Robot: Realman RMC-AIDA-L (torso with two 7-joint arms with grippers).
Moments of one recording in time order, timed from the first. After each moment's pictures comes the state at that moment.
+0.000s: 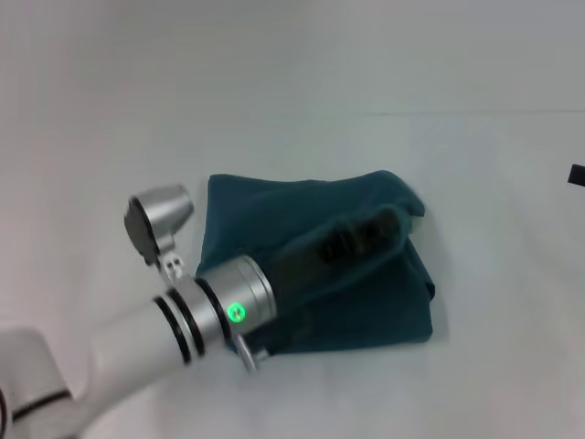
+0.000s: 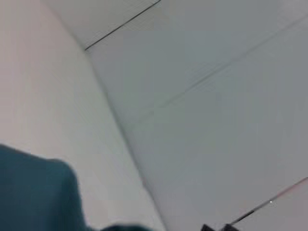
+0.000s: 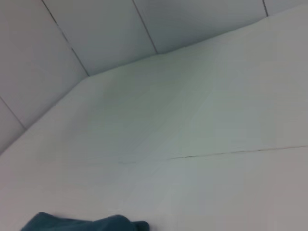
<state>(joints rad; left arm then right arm) -0.84 -2.18 0.62 -0.18 1.46 1.17 -1.40 0.48 1.93 -0.45 -0.68 -2.05 -1.32 1.82</state>
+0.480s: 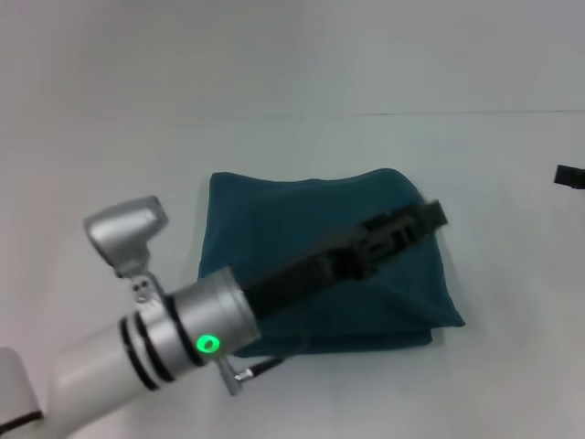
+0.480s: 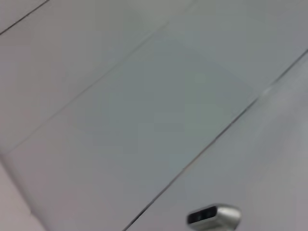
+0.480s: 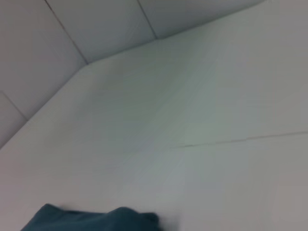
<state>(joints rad) -0.76 -2.17 0.48 -0.15 1.71 1.51 -1.24 0.52 1.92 -0.47 -0.66 -2.10 -1.30 1.89</state>
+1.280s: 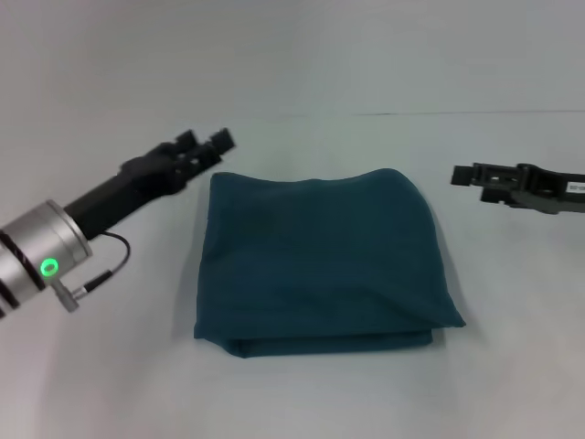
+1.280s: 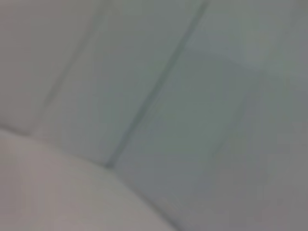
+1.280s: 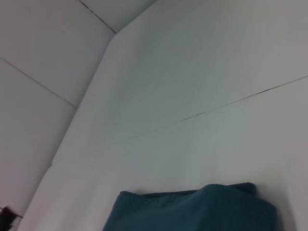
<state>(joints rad) -0.57 -2.16 0.44 0.42 1.70 1.36 -1.42 0.66 1.95 -0.57 -0.50 -2.10 -1.28 2.17</state>
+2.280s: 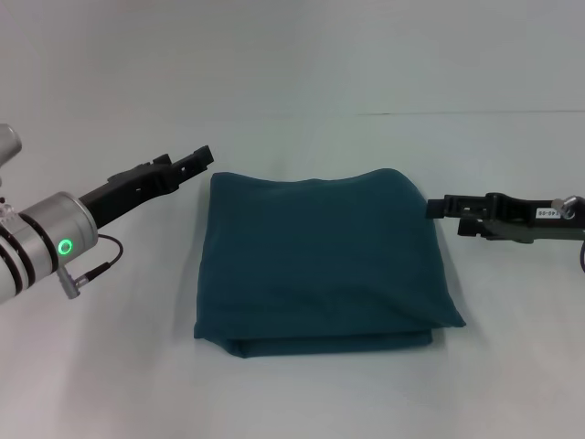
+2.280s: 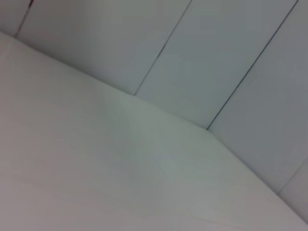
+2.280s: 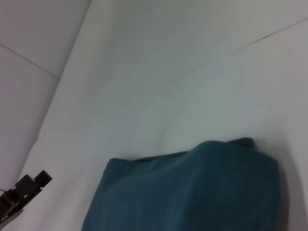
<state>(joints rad) -0.62 -2.15 0.55 0.43 1.71 0.98 -1.54 0.68 1.97 -0.66 -0.46 -2.14 -1.23 2.26</state>
